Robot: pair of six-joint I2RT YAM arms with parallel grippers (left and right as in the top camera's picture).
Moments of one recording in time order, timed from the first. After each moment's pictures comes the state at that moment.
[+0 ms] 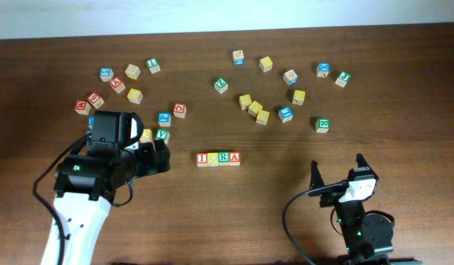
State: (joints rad) left arm -0.13 1.18 1.11 -1.06 0.02 -0.30; right arm 0.10 0.01 0.01 -0.07 0.00 0.03
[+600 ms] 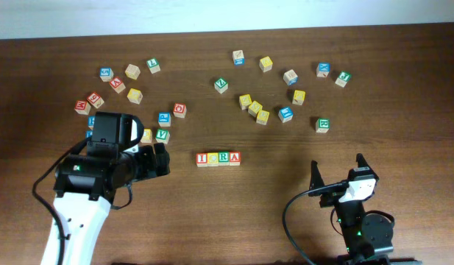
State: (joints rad) left arm -0.13 1.18 1.11 -1.10 0.02 -0.30; right arm 0.10 0.01 0.01 -0.07 0.00 0.03
